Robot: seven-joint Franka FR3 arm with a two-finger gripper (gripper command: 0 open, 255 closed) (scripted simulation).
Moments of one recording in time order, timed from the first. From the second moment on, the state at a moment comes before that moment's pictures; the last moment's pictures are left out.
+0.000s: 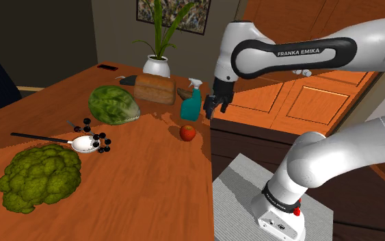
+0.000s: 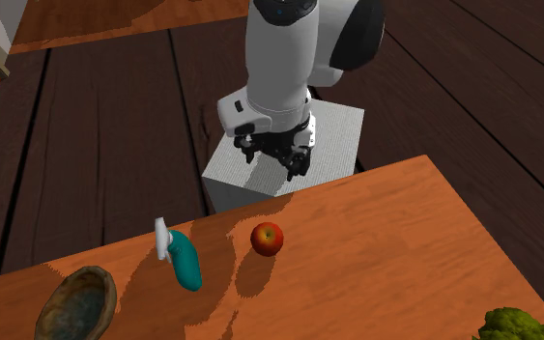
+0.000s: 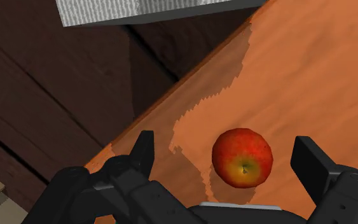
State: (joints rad) arm 0.00 -0.63 0.11 -2.55 0.01 1.91 0.23
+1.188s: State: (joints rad) arm -0.01 -0.21 0.18 -2.61 -0.02 2.44 0.34
